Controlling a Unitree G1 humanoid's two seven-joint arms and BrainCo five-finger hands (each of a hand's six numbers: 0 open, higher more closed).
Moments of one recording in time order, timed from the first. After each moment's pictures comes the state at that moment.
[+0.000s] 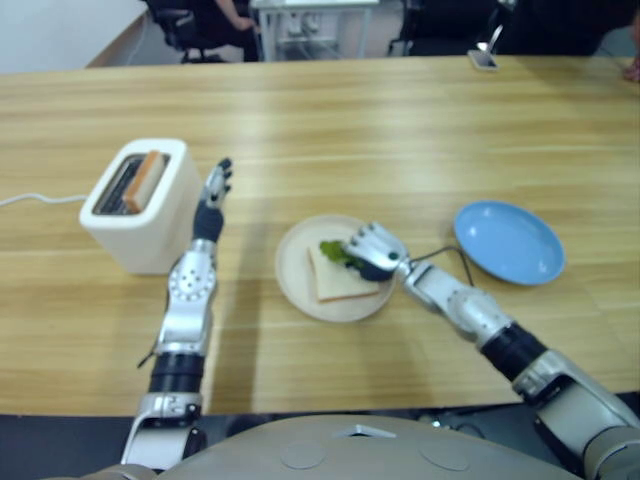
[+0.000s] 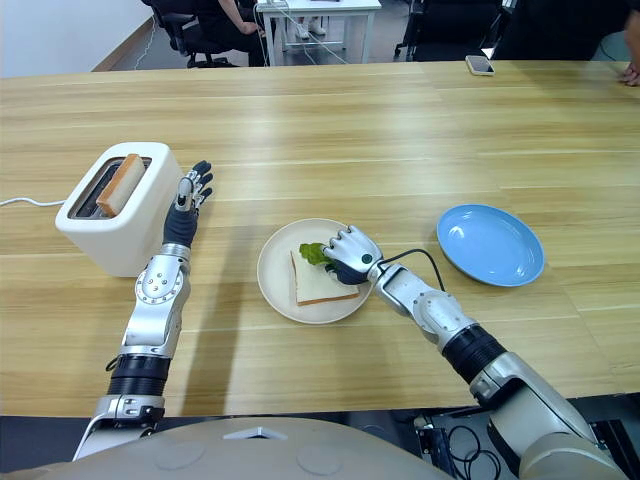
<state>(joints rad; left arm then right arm) -0.15 0.11 0.07 0.09 0.03 -0.14 -0.03 -0.31 -0.61 0.63 0.21 -1.21 -0.20 -0.22</state>
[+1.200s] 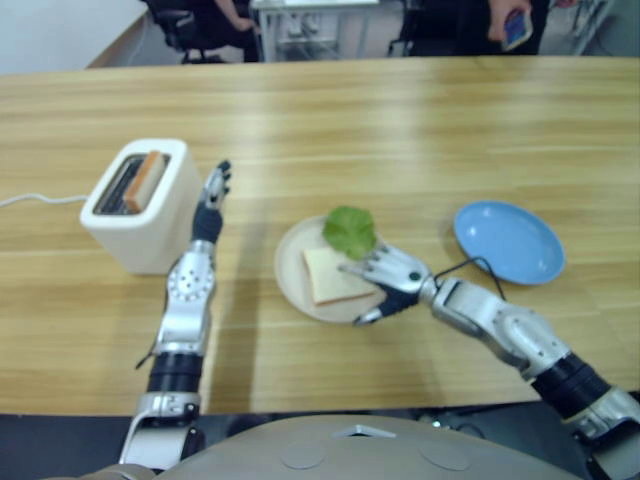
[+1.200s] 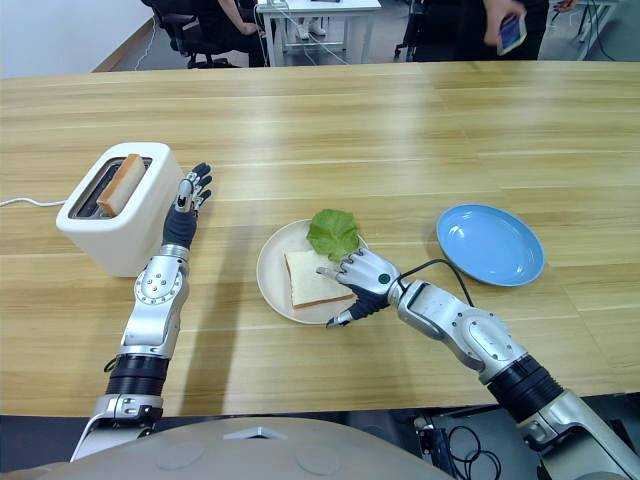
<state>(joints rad) -0.15 0.12 0.07 0.11 0.04 -0.14 -0.03 -0.12 -0.75 0.47 -0.09 -1.08 -0.37 0.08</state>
